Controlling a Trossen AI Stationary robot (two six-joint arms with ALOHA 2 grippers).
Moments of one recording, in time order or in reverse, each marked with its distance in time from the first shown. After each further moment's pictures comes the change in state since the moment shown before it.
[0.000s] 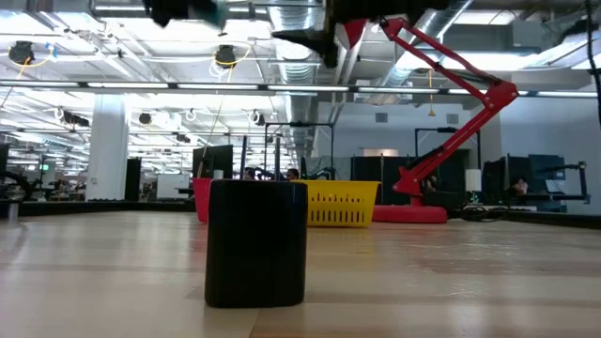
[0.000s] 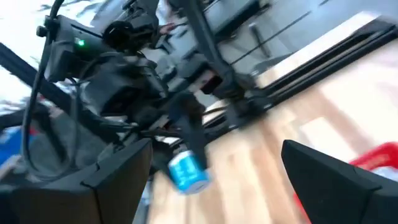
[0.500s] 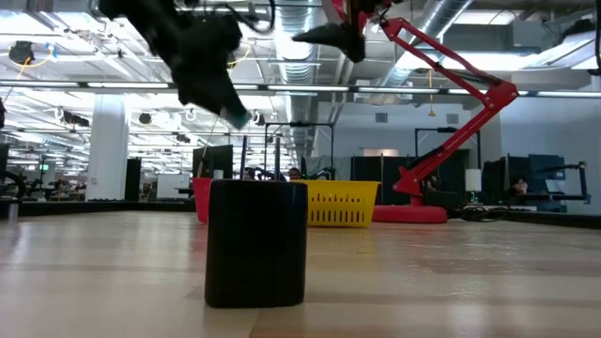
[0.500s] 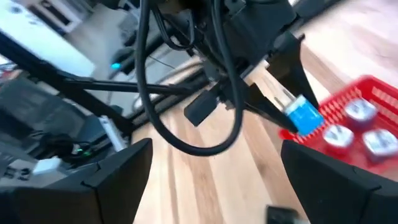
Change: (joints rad) left arm 0.427 0.207 0.000 -0.034 0.341 -0.104; right arm 0.134 -0.058 -0.001 -0.256 0.180 -0.022
